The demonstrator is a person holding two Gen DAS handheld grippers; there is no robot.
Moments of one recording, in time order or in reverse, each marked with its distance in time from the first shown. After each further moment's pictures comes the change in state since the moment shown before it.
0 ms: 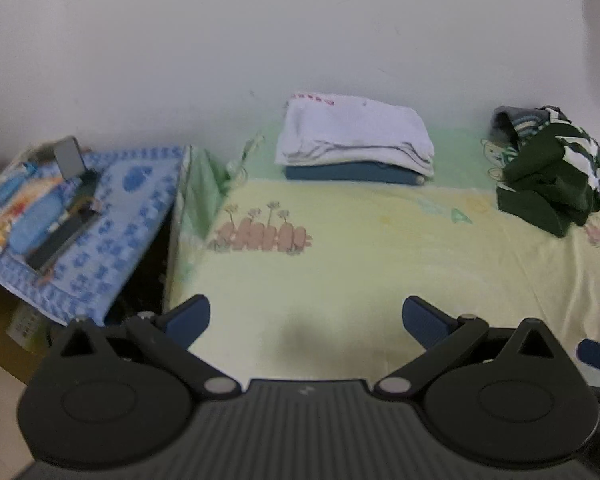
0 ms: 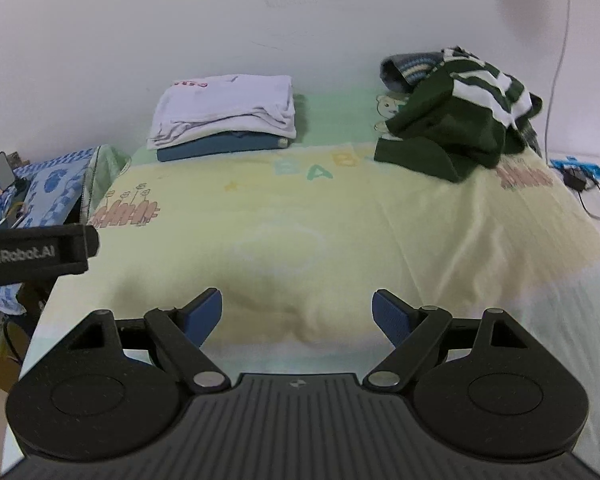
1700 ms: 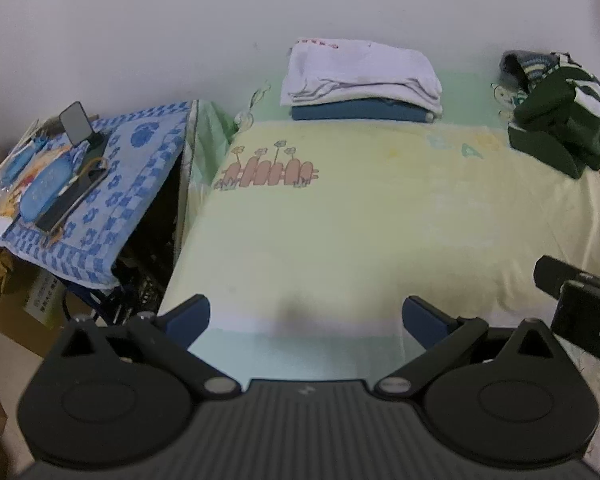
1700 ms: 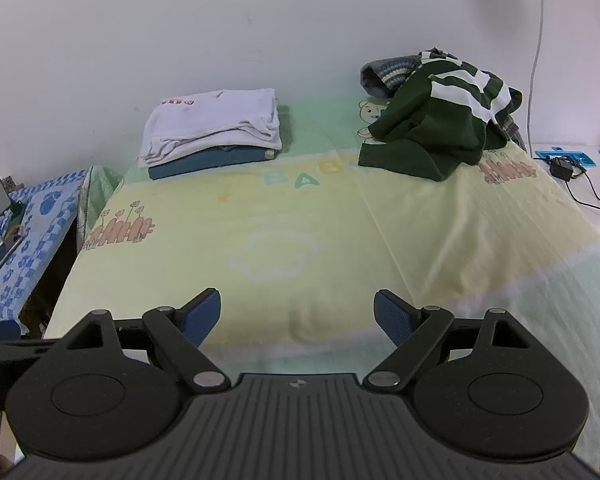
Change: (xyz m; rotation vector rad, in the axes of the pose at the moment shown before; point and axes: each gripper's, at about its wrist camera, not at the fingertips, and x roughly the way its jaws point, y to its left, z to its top) left arm 0.007 -0.017 -0.036 0.059 0.114 0.072; right arm -0.011 -0.006 -0.003 0.042 -0.047 -0.015
